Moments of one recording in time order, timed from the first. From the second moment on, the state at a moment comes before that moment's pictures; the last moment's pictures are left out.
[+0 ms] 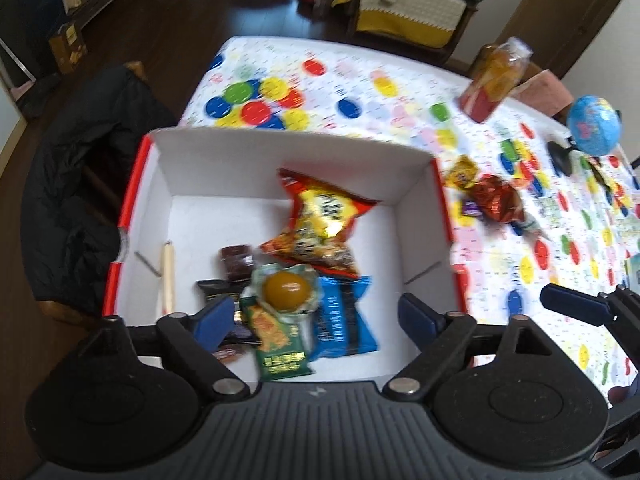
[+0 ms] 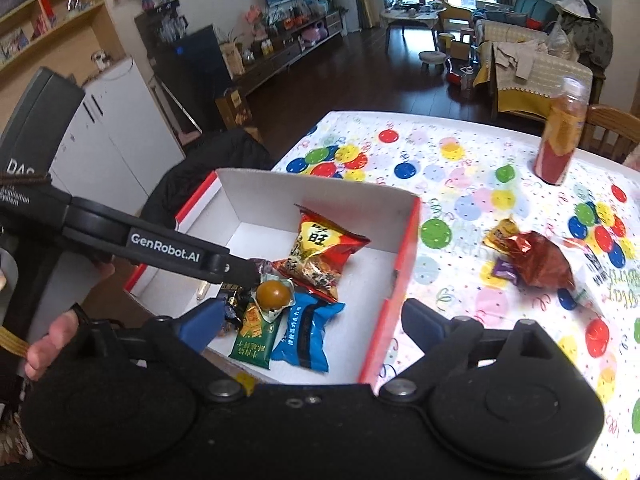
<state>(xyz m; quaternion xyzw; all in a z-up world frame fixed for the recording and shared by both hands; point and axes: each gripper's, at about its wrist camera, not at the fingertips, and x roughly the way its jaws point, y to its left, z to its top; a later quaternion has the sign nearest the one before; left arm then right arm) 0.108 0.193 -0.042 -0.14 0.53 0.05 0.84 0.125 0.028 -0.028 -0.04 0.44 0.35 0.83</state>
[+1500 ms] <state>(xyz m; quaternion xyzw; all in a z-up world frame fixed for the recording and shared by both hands) 0.274 -0.046 -0.071 -0.06 0.50 0.09 0.86 0.289 -0.200 -0.086 -0.08 0.43 0.29 0.85</state>
